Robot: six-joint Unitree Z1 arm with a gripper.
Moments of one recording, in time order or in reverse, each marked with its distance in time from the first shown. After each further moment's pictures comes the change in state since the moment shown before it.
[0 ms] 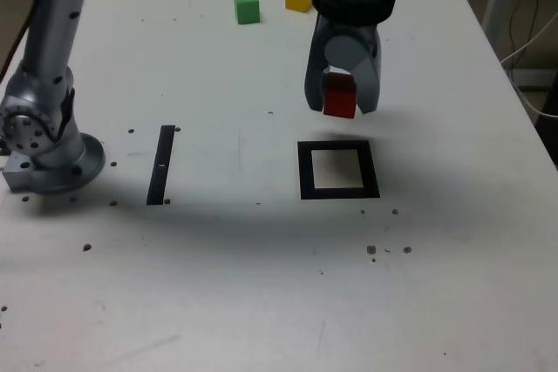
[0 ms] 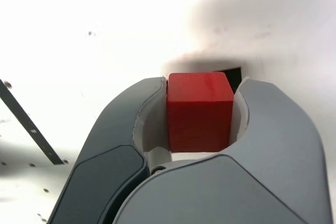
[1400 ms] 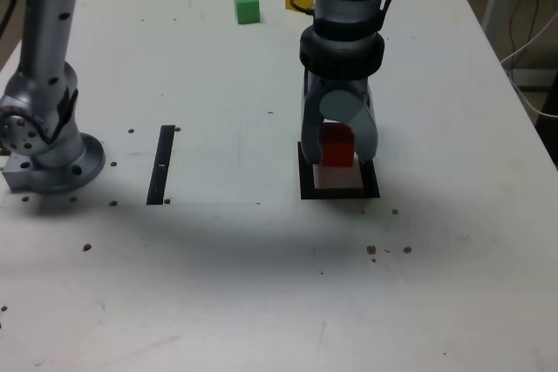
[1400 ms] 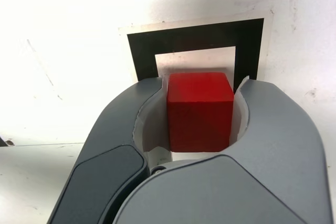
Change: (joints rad) arm -0.106 -0.045 0.236 -0.244 -0.067 -0.213
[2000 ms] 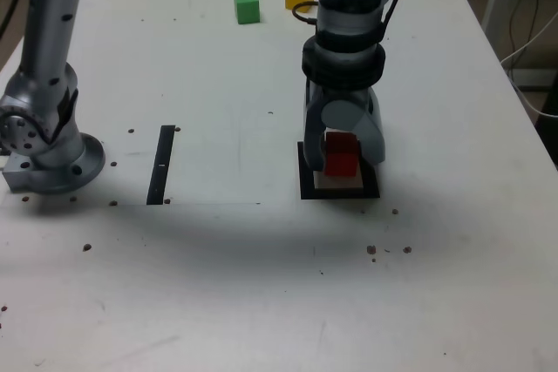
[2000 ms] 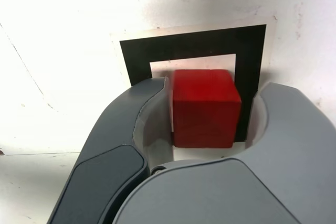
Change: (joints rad) arm 0.000 0.023 0.023 -0.039 0.007 -0.001
